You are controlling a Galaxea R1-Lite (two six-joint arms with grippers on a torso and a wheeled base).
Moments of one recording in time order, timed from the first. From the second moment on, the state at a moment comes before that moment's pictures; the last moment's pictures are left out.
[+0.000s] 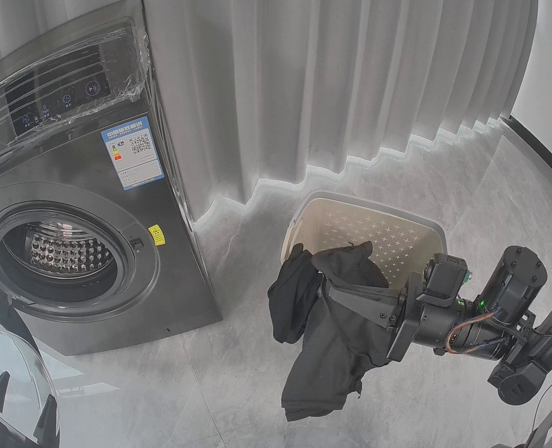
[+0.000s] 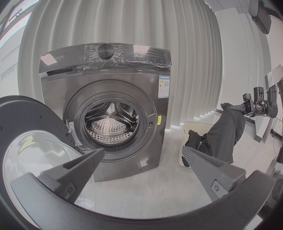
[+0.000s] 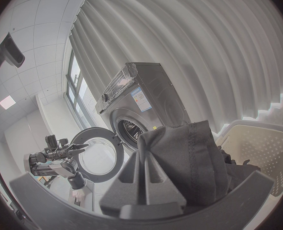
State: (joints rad) left arm 0.00 0.02 -0.02 0.00 0.00 -0.01; right arm 0.66 1.82 -0.35 -1.55 0.46 0.28
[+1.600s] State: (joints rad) left arm 0.00 0.02 -0.02 0.00 0.00 -0.01; right arm 0.66 1.84 -0.35 -1.55 0.46 0.24
